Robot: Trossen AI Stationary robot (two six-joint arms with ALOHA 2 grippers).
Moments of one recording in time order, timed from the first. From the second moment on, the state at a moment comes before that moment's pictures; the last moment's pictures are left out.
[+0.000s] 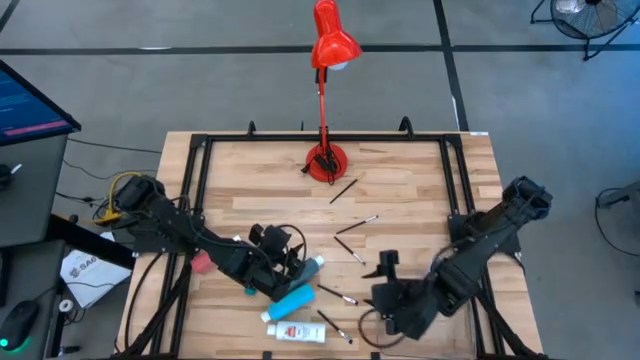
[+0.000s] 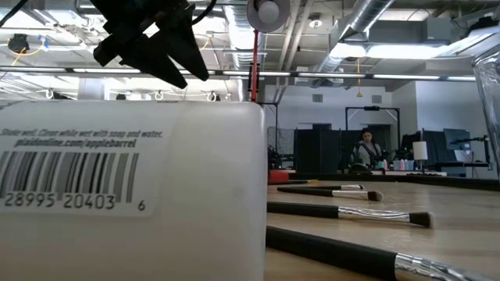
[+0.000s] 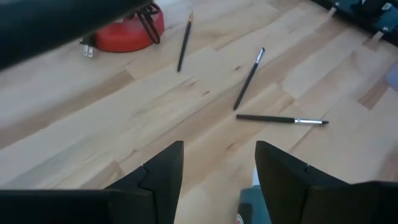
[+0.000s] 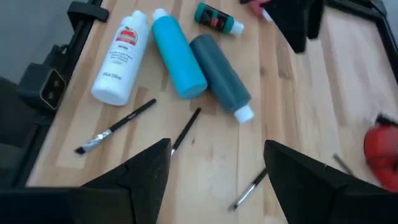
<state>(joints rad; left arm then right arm) -0.52 1.66 1.13 -0.66 -0.93 -1.25 0.74 1.63 1.40 -0.77 0.60 0.35</state>
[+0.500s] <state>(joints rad) -0.52 1.76 1.13 -0.65 -1.03 -1.14 0.37 1.52 1.19 -0.39 0.23 -0.05</state>
